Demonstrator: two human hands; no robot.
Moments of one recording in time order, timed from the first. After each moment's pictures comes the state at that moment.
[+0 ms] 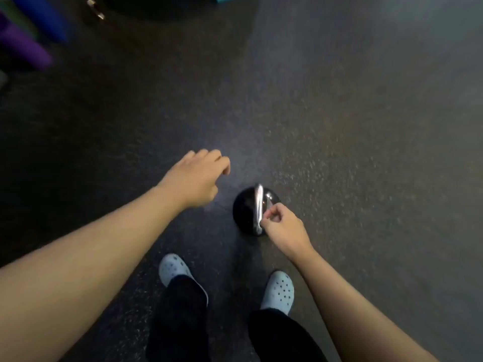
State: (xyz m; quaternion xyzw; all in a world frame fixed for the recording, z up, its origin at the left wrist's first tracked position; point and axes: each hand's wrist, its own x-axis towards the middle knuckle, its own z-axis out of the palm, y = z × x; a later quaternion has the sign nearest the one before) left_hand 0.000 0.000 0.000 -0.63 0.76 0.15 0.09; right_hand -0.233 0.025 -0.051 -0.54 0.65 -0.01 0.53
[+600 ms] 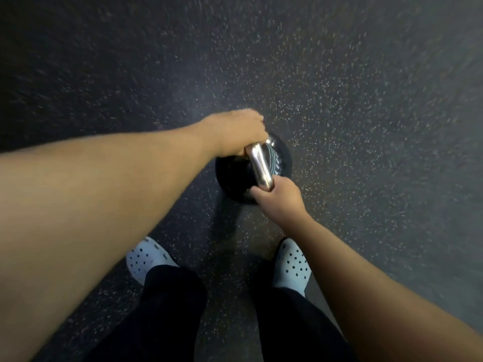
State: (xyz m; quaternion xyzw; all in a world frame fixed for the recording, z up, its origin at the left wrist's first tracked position) left_hand -0.029 -0.068 -0.277 -0.38 0.88 0.25 0.12; right_hand -0.193 0.039 -0.285 -0.51 0.71 -0.01 0.49
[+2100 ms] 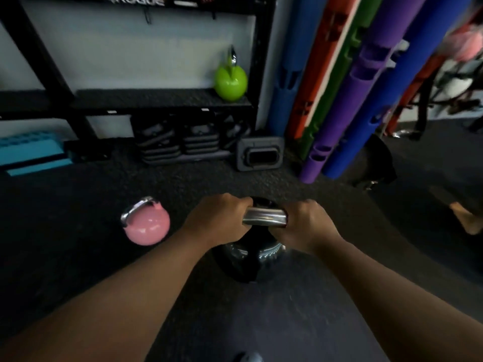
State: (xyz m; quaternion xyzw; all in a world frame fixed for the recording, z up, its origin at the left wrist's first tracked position) left_hand 0.725 0.301 0.141 -0.91 0.37 -0.05 -0.15; right_hand 0.666 0.099 0.150 -0.98 -0.04 0.01 0.20
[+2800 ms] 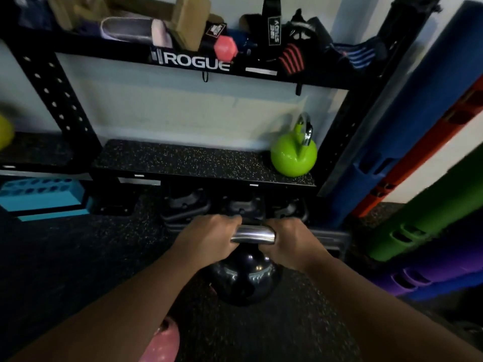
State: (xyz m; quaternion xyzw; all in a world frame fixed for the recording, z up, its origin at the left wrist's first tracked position) left_hand 1.223 0.384 0.128 -0.96 0.26 -0.05 -0.10; right_hand 1.218 0.176 0.133 -0.96 -0.16 0.04 0.24
